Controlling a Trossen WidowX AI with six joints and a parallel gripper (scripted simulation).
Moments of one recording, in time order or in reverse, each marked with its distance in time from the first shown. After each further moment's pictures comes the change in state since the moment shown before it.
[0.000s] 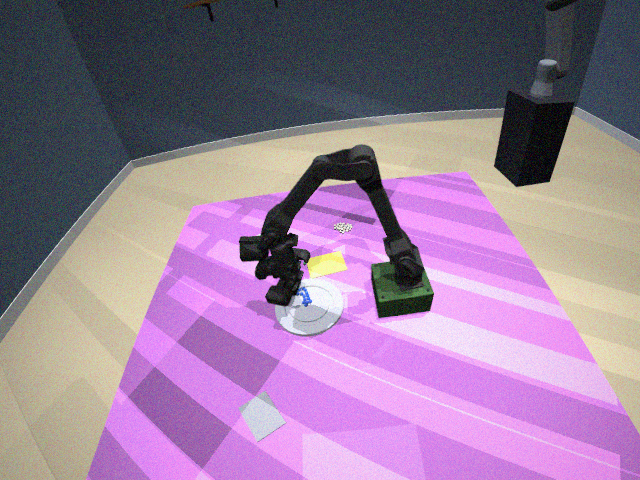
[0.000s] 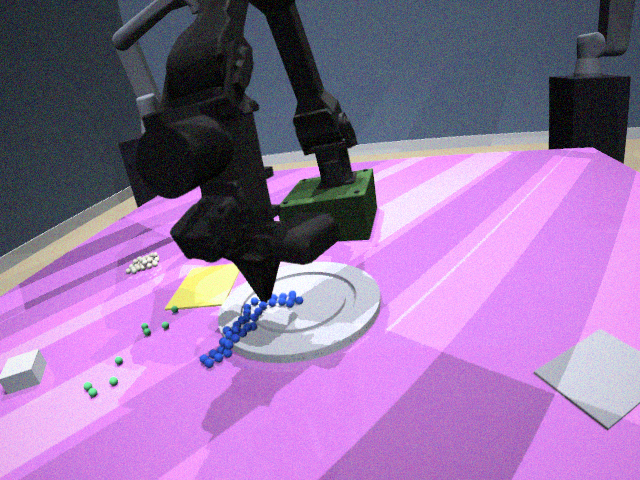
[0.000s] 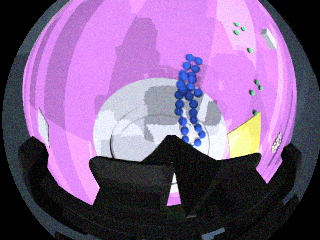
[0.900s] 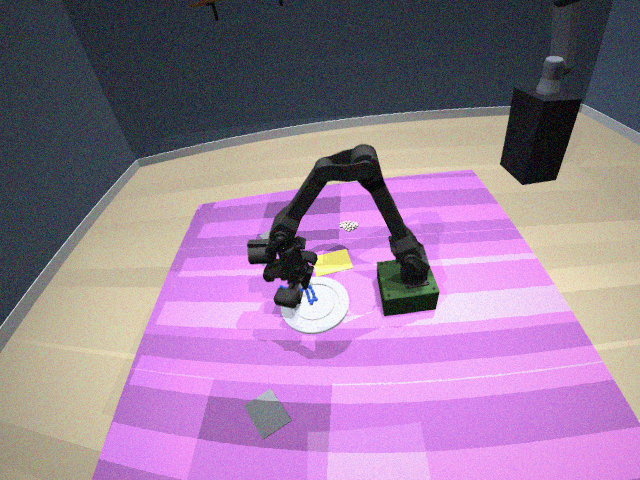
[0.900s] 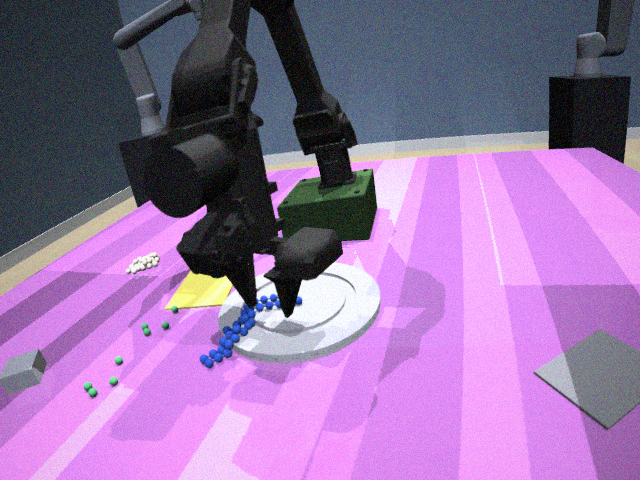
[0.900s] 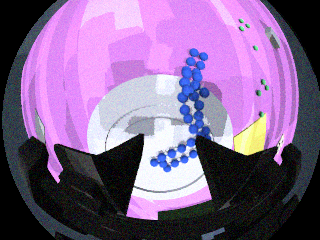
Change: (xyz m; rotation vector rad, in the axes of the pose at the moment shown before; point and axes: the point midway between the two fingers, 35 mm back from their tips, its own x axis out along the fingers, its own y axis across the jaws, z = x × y) arm 0.017 0.000 -0.002 0.002 0.002 0.000
